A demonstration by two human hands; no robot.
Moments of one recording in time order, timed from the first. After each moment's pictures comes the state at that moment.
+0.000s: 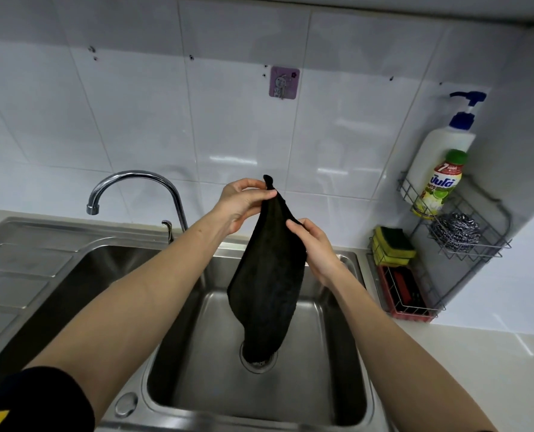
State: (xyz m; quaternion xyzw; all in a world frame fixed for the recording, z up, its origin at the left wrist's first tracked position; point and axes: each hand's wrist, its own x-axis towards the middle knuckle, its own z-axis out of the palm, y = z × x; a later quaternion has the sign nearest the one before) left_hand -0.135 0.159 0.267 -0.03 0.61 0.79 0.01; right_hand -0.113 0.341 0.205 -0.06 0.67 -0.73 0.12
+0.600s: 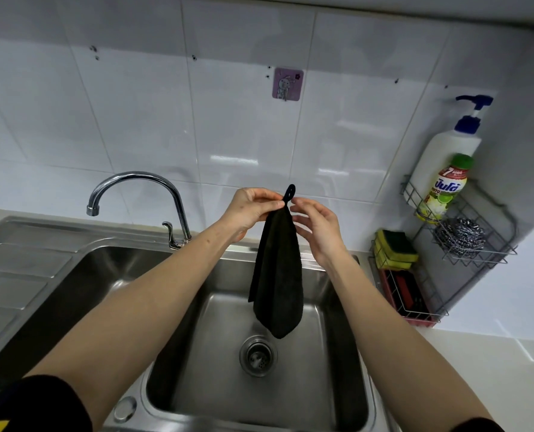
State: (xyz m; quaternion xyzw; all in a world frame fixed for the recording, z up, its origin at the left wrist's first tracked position) left_hand -0.137 0.167 0.255 0.03 0.69 0.72 -0.02; right_hand -0.137 0.330 0.236 -0.02 0.61 -0.79 0.04
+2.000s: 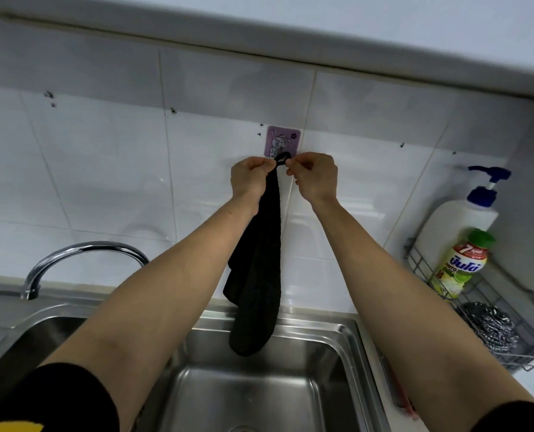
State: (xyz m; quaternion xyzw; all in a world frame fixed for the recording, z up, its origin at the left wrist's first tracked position) left_hand -0.303 0.176 0.362 -0.08 0.60 0.78 -0.17; right_hand -0.315 0.291 0.377 -0.08 0.82 -0.52 -0.23
